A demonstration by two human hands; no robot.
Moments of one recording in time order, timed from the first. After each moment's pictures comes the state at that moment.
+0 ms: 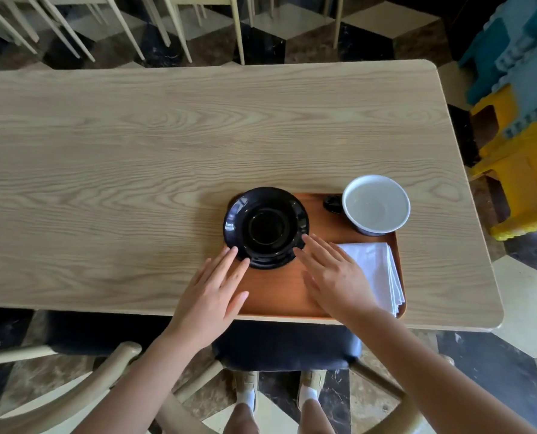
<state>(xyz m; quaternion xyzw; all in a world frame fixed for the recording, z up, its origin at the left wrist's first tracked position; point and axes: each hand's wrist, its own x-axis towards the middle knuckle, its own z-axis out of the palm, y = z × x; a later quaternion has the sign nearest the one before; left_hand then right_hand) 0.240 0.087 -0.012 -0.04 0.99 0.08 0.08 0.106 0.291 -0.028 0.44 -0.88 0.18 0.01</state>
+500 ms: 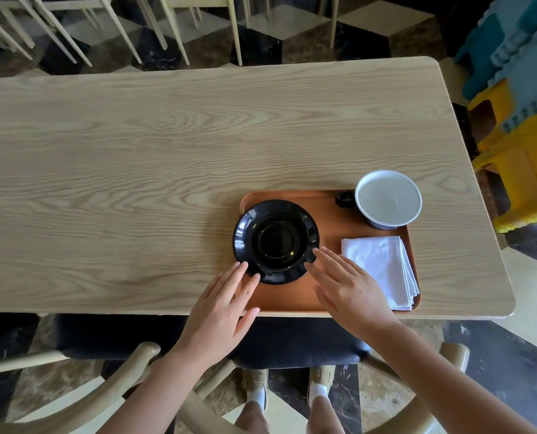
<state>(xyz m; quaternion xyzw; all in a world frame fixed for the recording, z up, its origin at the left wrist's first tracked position) 0.267 0.083 -0.009 -0.01 0.99 0.12 0.08 0.135 0.300 -0.026 0.44 -0.88 0.17 -0.01</state>
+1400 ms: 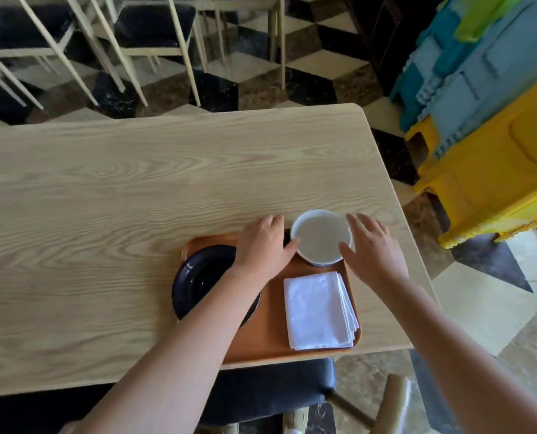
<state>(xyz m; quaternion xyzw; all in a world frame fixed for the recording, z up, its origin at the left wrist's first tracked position) 0.046 0.171 0.026 -0.05 0.98 0.16 0.04 0.005 0.358 0.034 0.14 -0.98 0.13 -0.06</state>
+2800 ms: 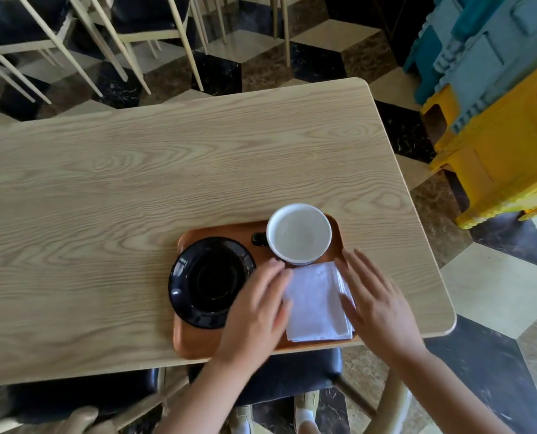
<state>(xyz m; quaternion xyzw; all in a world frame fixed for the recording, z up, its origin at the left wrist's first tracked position) 0.155 0.201 -0.003 0.02 0.95 0.28 -0.14 0.083 0.402 -0.002 0.30 -0.94 0.18 0.02</state>
